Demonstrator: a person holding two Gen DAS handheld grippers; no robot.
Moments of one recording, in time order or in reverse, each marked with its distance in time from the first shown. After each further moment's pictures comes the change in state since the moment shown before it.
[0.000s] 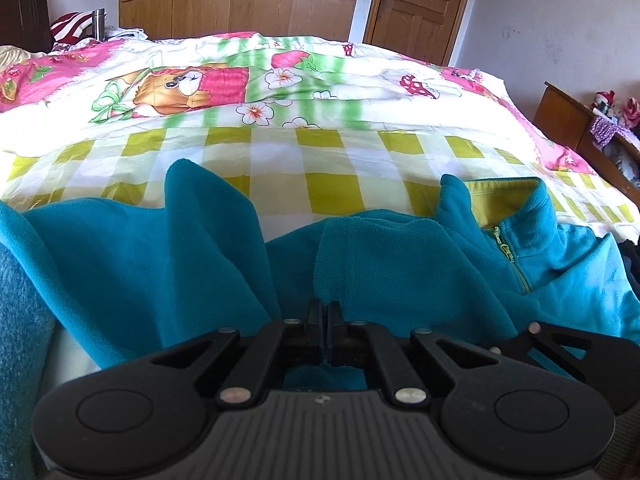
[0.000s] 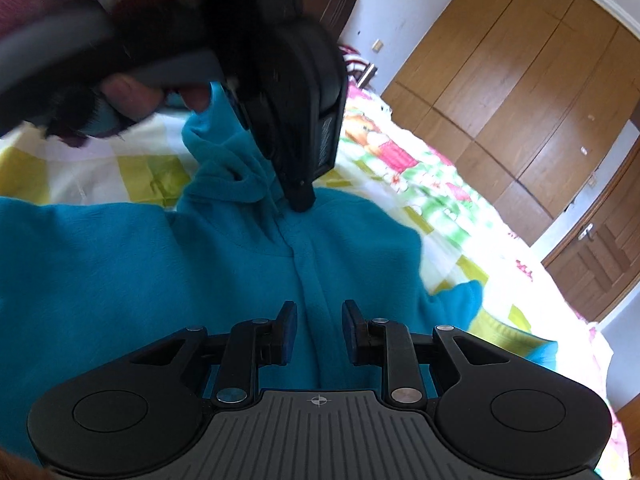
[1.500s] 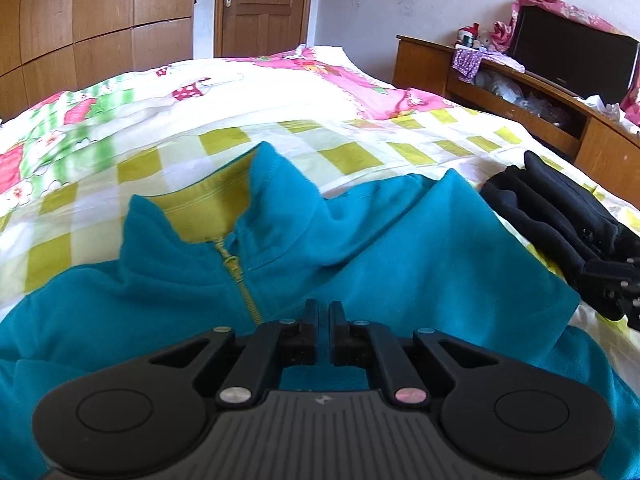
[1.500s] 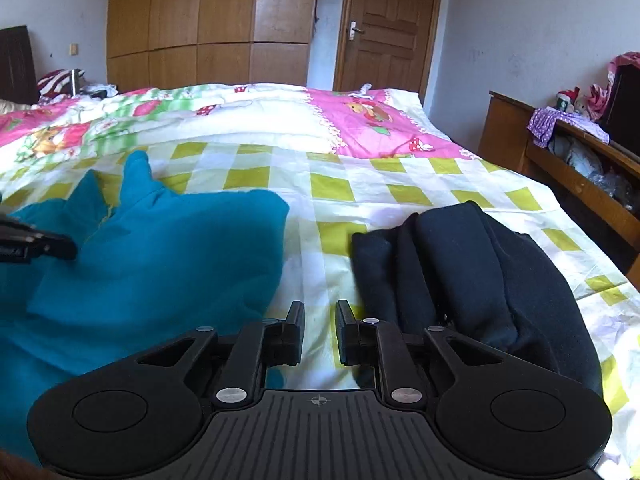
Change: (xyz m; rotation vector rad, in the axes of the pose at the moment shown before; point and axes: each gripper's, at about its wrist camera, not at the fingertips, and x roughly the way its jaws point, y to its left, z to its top) left arm 0.057 -0.207 -0.009 0.337 -0.021 -0.262; right arm -0.174 -0.195 -0.195 0.762 0.235 -0.380
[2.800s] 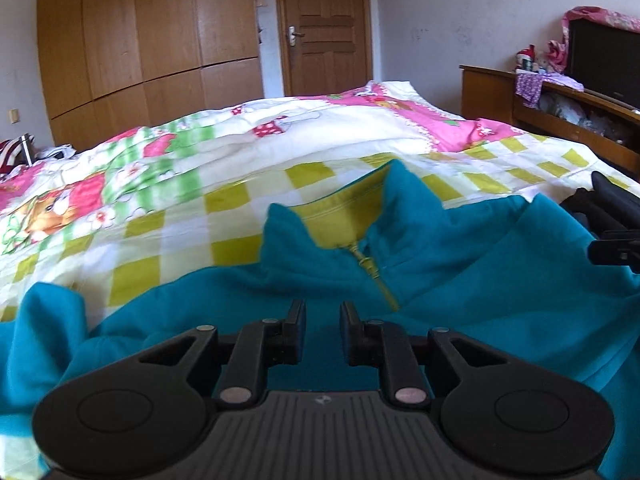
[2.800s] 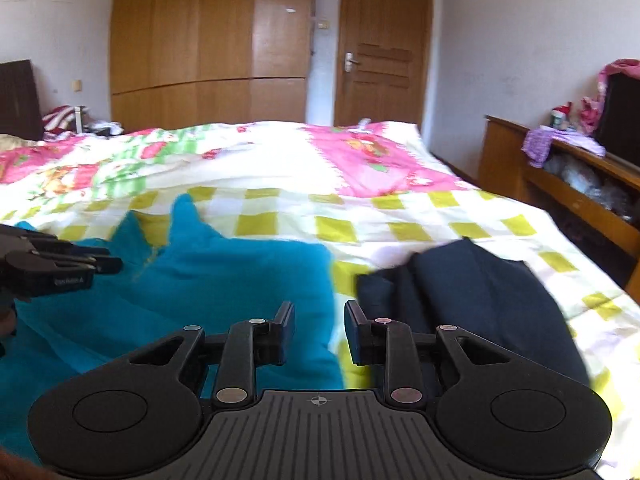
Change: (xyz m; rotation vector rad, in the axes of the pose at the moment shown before) left arm -0.023 0.016 -0.017 -0.017 -0.126 0.290; right arm 0.011 0.011 0.033 0.074 -0.101 0.103
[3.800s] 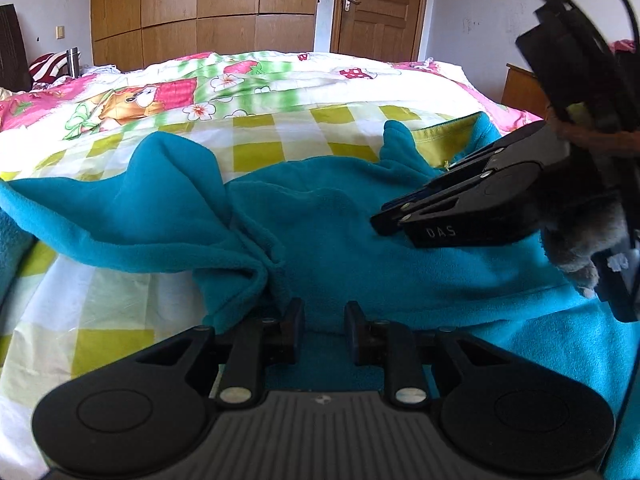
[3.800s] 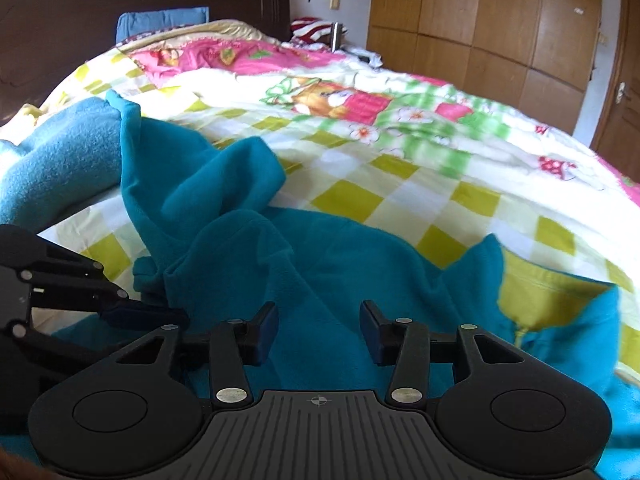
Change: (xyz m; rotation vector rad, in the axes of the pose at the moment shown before) left arm -0.062 0.094 -0.076 -0.194 0.104 -0.014; right arm 0.120 0.241 0.031 -0.487 0.217 0.512
